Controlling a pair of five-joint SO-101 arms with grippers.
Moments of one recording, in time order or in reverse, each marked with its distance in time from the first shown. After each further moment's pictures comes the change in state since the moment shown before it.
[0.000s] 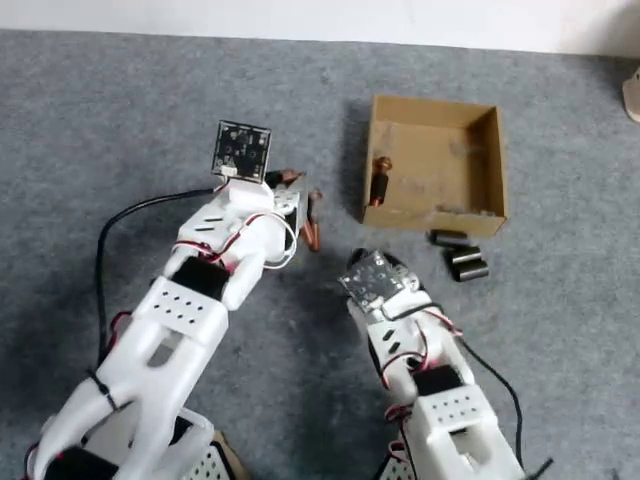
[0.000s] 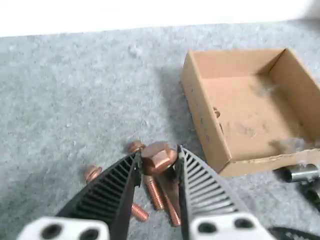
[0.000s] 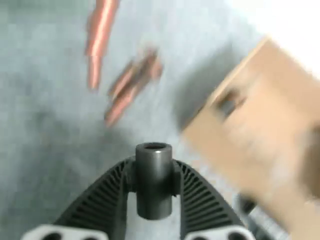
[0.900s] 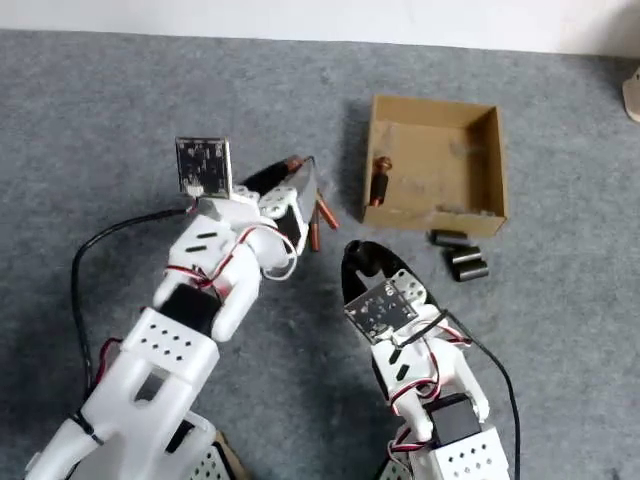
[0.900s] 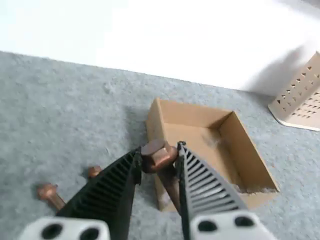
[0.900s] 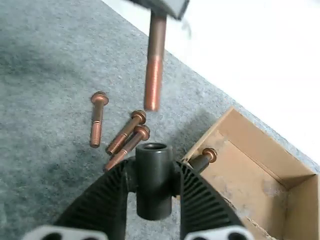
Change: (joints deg) left arm 2.8 -11.4 6.9 -8.1 15.2; right arm -3.3 -38.7 0.7 30.3 0.0
